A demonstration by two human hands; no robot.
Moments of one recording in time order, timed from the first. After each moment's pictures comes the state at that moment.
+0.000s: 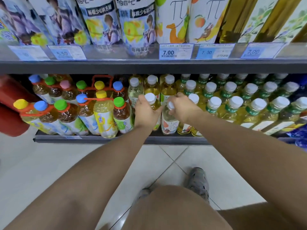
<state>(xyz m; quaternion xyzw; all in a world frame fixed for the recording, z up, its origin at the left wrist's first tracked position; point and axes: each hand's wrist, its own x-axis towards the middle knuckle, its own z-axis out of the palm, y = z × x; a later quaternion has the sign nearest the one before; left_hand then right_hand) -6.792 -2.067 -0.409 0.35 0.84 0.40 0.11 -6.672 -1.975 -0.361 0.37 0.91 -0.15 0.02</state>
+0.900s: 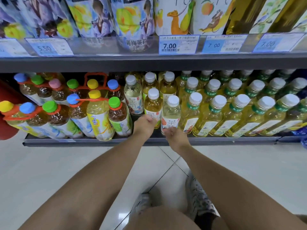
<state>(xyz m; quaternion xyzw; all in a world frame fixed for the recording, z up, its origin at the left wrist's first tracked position) -6.811 -2.068 -0.479 0.30 0.85 0.30 0.29 -6.665 -2.025 -0.483 0.52 0.75 -0.40 -0.01</state>
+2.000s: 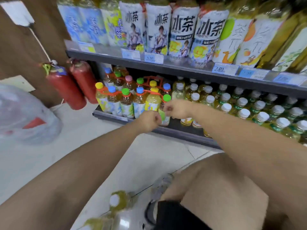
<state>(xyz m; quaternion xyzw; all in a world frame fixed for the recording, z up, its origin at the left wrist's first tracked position) -6.850 -2.272 -0.326 0.48 0.83 0.20 0.22 -6.751 -2.131 -0.266 0.17 0.95 -0.21 0.13</state>
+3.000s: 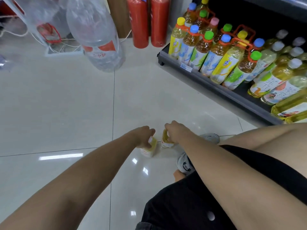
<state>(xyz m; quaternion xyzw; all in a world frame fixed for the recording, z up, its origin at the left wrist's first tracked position) -6.785 -2.638 -0.471 0.35 0.86 -0.03 0.37 -6.729 -2.461 -0.467 0.04 0.95 -0.08 0.31</state>
